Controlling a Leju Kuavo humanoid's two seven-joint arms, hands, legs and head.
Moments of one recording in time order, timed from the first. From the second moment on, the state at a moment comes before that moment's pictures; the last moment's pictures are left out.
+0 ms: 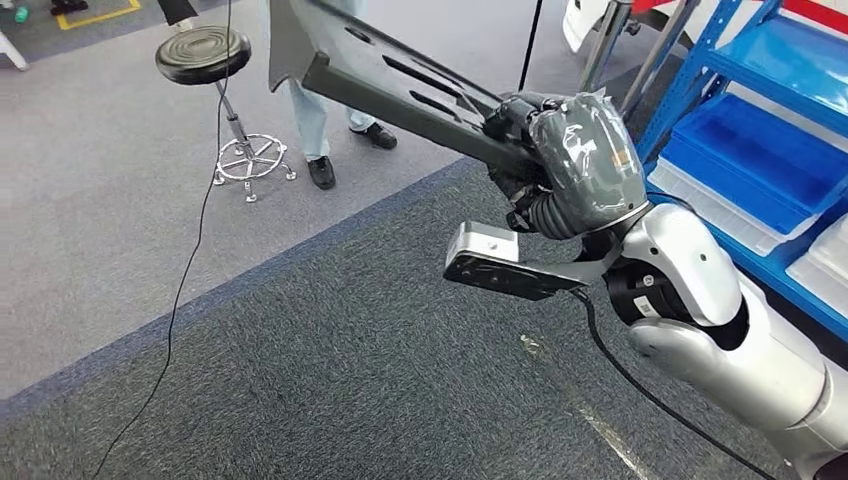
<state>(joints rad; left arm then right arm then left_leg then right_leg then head) -0.10 0.59 -1.31 -1.14 1.33 0.21 0.19 -0.89 -0.49 0.87 -1.81 0.68 -0.02 0.29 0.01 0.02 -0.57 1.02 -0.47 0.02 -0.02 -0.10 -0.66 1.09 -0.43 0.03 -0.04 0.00</state>
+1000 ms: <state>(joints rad) -0.13 0.67 -1.34 -1.14 1.17 0.06 0.23 -0.91 -0.30 0.95 -1.71 0.73 -0.10 0.19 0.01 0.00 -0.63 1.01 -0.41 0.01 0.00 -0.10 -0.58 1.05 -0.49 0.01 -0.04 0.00</state>
